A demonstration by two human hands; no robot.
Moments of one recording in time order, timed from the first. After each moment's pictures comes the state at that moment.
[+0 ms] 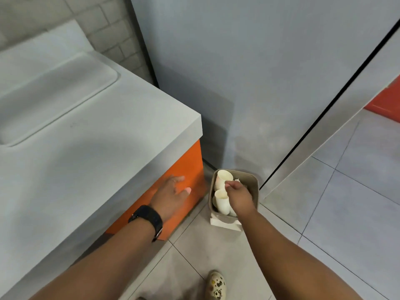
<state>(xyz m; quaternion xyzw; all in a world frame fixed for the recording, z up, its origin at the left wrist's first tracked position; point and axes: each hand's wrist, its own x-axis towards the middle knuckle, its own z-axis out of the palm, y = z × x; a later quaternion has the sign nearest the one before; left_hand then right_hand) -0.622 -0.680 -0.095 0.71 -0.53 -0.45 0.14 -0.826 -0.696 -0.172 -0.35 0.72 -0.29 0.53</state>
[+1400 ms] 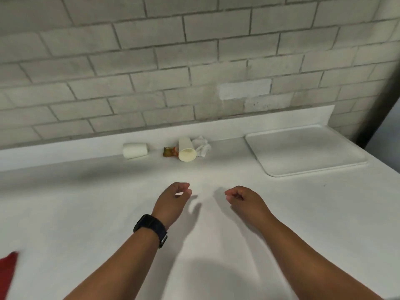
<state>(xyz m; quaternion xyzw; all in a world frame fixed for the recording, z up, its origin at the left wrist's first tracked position) -0.108 -0.485 0.036 0.80 -0.26 -0.23 0.49 -0.274 -0.640 0.001 -0.74 0.36 -0.18 0.54</state>
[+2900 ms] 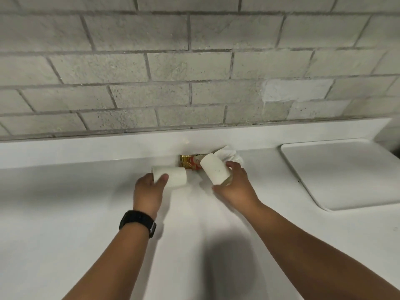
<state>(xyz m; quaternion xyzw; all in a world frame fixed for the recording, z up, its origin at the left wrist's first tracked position) 0.096 -0.521 0.007 0.83 -0.14 -0.16 0.52 -0.058 -0.680 0.014 -0.79 0.42 -0.17 0.41</state>
